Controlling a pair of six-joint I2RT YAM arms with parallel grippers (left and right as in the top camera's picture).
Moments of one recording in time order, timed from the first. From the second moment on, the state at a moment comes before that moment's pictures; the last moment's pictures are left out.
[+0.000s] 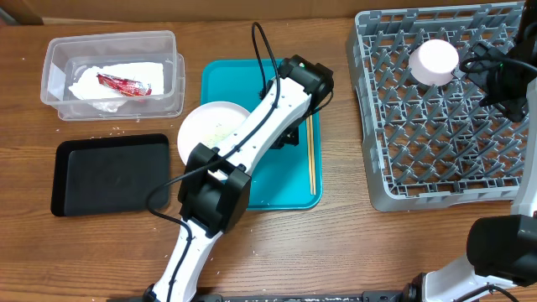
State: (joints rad) left arm -0.63 2.34 2.18 -1.68 -0.33 -0.70; right arm -0.25 1.79 1.98 -1.37 0.02 0.46
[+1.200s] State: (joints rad) left arm 0.22 2.10 2.19 -1.60 0.13 -0.61; right arm -0.25 1.79 1.98 -1.37 0.02 0.46
